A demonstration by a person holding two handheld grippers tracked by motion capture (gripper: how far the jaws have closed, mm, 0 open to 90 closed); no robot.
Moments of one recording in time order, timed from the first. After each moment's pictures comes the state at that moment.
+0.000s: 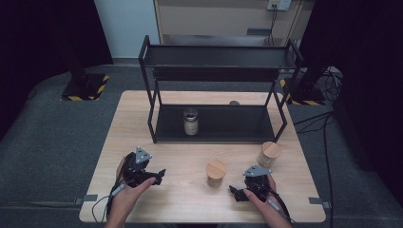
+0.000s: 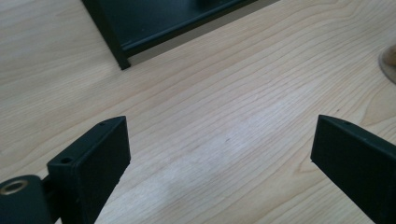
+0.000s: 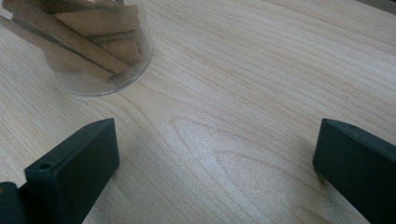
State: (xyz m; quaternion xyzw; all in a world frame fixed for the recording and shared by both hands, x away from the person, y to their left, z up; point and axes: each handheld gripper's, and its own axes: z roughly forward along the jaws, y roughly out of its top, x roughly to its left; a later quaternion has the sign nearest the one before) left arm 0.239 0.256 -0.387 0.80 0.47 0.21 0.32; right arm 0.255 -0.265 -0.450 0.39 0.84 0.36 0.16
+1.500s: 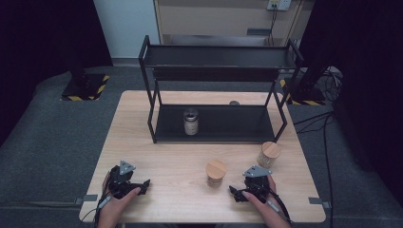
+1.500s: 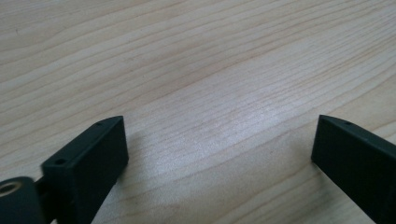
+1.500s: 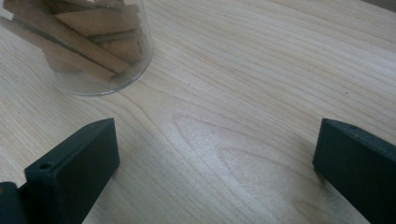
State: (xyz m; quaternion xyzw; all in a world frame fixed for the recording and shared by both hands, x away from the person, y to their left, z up) left arm 0.221 0.294 -0.438 0.77 0.52 0.20 0.31; right arm 0.251 -0.262 -0.450 0.39 0.83 0.36 0.16
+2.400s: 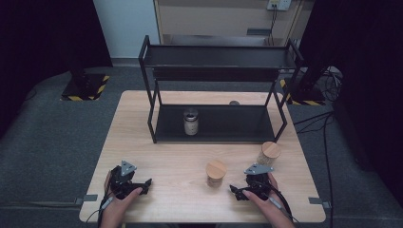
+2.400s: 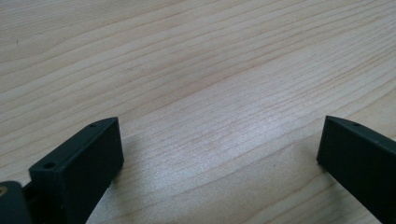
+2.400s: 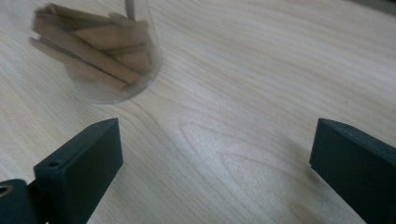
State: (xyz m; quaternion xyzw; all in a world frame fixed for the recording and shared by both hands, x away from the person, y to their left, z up) left arm 0.220 0.292 -0.445 0.77 0.51 0.21 0.32; right arm 0.261 -0.271 -0.438 0.39 0.84 0.36 0.14
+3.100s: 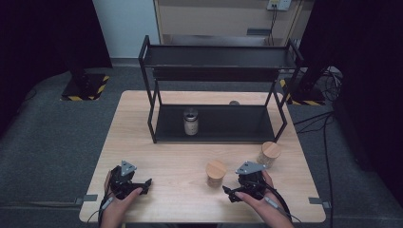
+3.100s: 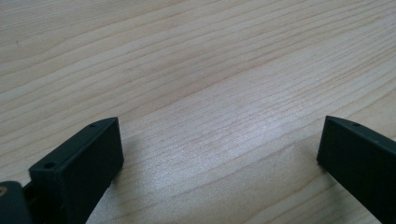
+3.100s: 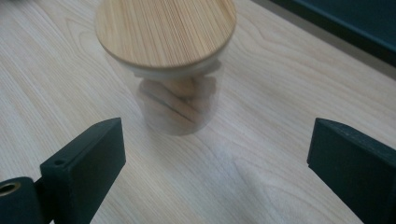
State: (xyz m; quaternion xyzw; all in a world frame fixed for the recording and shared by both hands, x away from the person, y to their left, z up) left arm 0.220 0.292 -0.445 0.77 0.51 0.21 0.32; right arm 0.250 -0.243 -0.391 0.34 0.86 0.36 0.14
